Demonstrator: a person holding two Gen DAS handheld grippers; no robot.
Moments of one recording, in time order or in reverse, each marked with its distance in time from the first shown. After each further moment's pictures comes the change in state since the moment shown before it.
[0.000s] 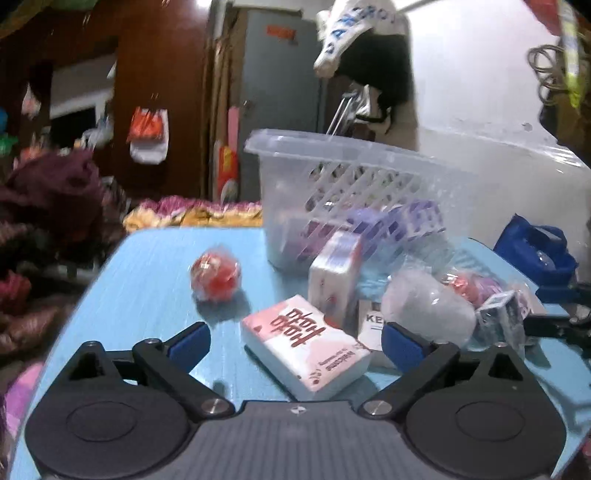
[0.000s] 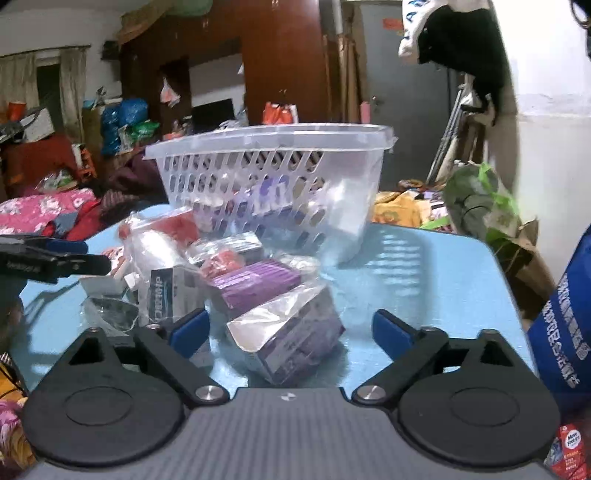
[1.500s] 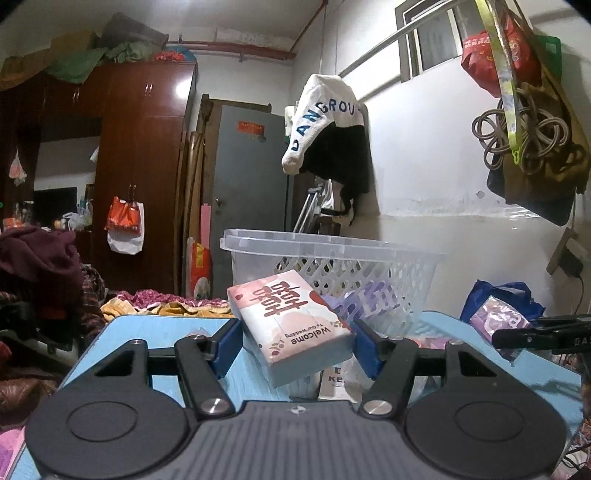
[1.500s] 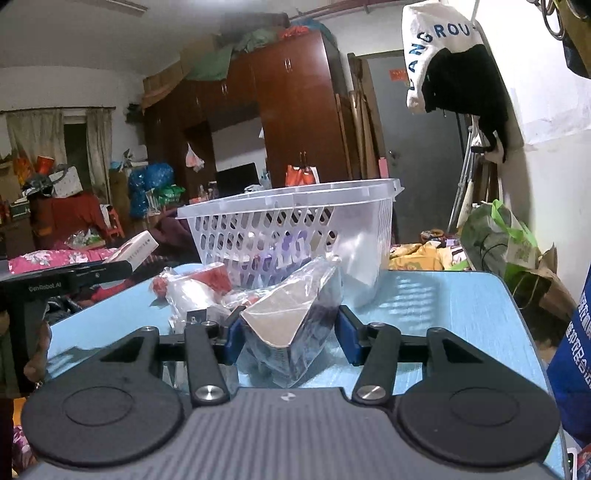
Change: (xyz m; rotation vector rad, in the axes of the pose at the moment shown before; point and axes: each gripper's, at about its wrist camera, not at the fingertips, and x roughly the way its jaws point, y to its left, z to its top) left arm -0.040 -0.004 -0.021 0.058 -0.366 -0.096; right arm -0.025 -0.012 -0.021 0.047 -0.245 0.101
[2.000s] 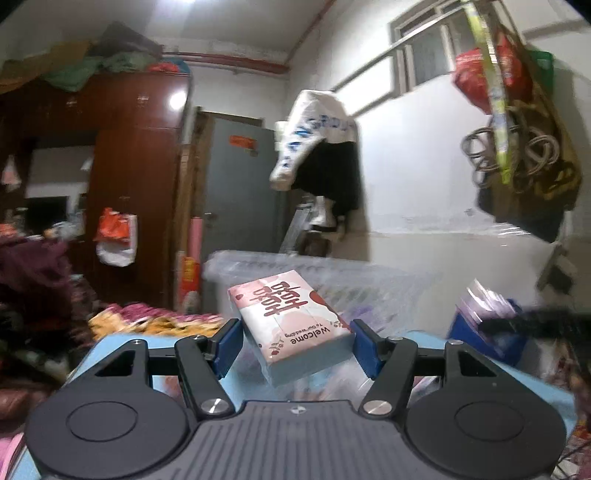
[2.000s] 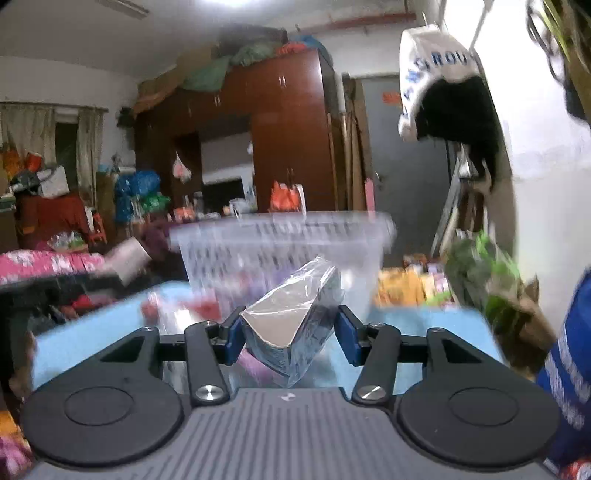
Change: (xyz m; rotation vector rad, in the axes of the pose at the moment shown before) left arm 0.001 -0.008 0.023 -0.001 -0.046 -0.055; right arm -0.002 0.021 0.040 -0.059 -0.077 -0.066
